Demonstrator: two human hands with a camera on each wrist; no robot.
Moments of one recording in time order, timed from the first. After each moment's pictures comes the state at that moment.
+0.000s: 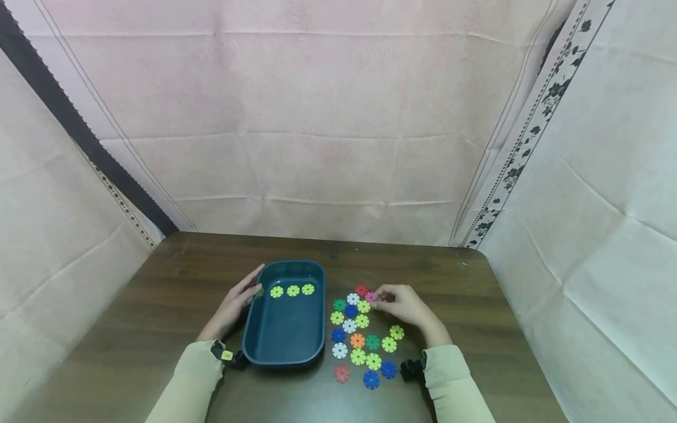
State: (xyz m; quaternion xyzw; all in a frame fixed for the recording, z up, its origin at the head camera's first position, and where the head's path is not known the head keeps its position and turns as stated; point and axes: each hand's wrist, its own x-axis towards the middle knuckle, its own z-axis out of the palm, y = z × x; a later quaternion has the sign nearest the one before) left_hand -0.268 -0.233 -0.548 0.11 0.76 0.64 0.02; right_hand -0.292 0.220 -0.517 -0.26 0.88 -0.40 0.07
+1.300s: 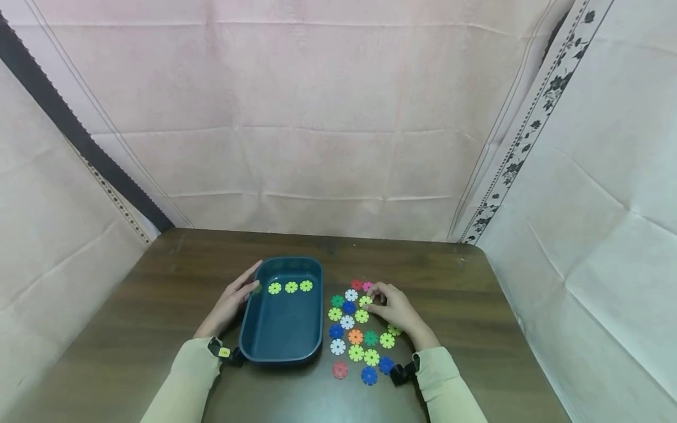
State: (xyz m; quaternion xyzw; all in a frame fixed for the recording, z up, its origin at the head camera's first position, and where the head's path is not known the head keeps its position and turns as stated) left_hand -0.269 -0.234 -0.547 0.10 0.76 0.64 0.03; right_hand -0.286 0.206 -0.552 -0.23 0.88 -0.42 0.01
